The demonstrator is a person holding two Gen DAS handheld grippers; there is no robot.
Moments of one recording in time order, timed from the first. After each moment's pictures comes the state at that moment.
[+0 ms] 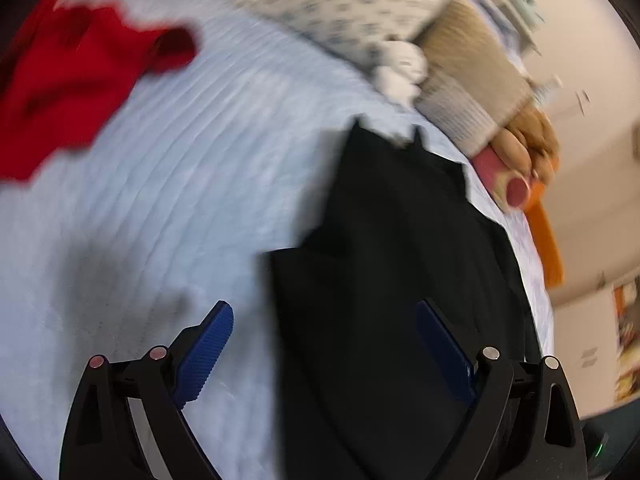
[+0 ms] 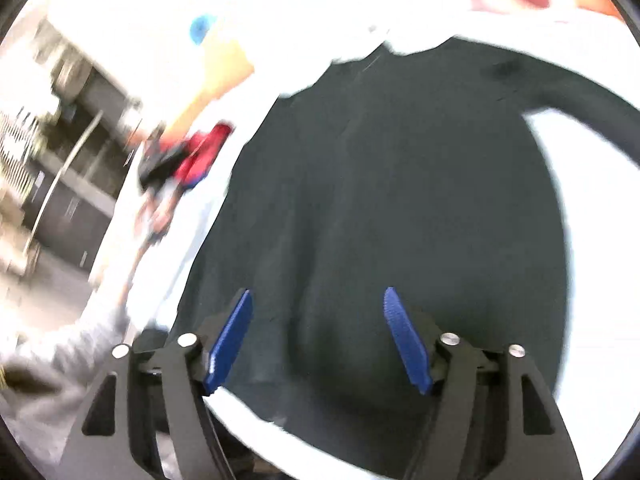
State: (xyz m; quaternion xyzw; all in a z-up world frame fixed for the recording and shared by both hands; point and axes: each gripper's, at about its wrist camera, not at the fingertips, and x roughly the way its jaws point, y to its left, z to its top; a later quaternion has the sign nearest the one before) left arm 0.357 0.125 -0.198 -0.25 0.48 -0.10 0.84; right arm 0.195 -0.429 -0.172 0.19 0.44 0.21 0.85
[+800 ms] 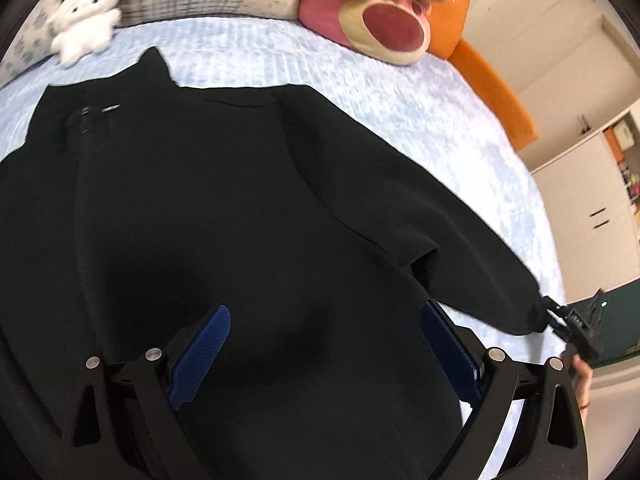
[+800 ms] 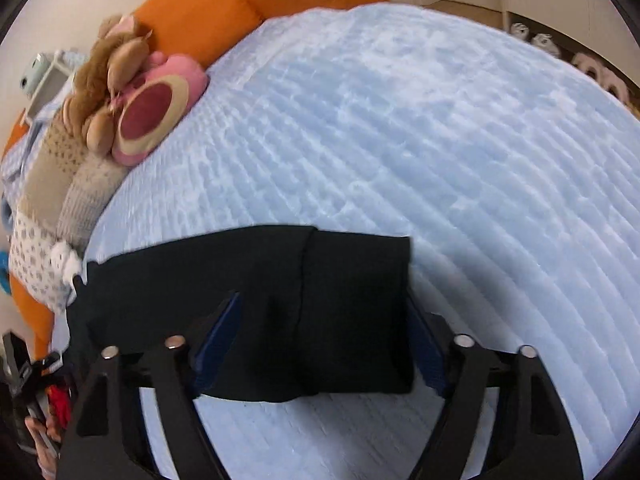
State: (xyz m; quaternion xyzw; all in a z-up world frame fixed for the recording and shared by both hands) left arm 0.462 -0.289 -0.198 -0.06 0.57 -0.25 0.78; right arm 0.262 -0.805 -0.249 0.33 0.44 -0.16 0.82
